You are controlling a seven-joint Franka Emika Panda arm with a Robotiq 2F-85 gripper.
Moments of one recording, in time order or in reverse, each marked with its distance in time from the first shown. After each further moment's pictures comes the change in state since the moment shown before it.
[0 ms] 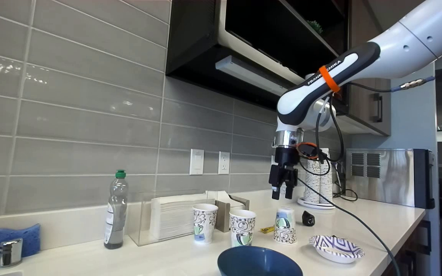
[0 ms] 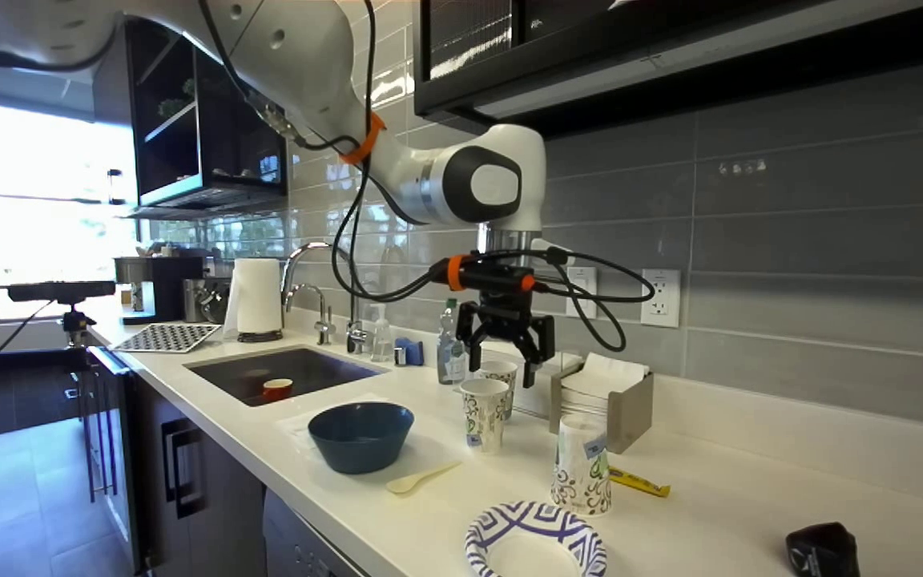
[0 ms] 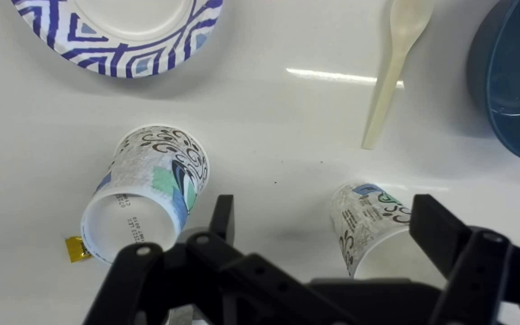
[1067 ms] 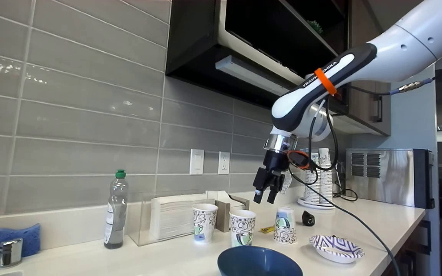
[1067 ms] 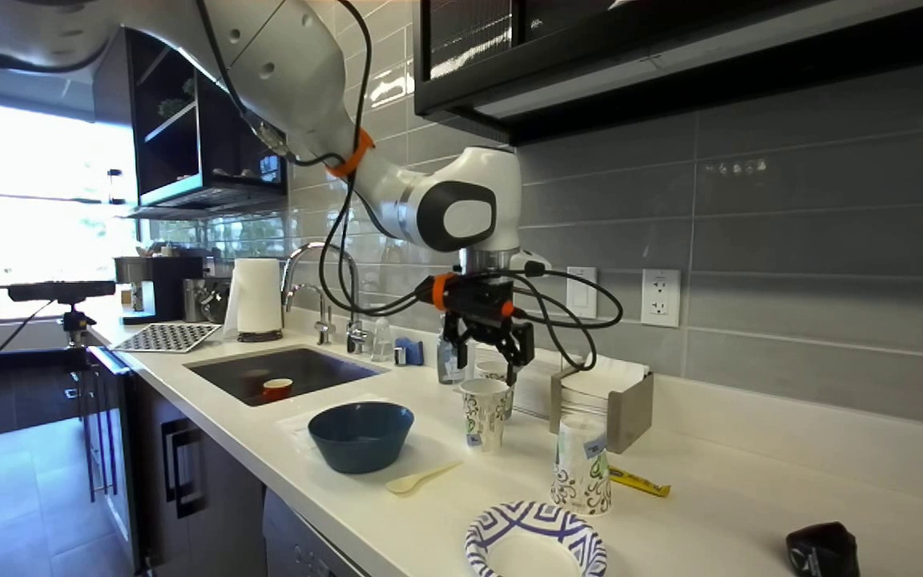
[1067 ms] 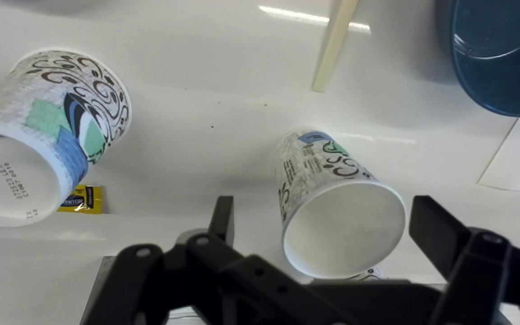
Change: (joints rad) arm 0.026 0.003 0.044 -0.081 0.133 0.225 -0.071
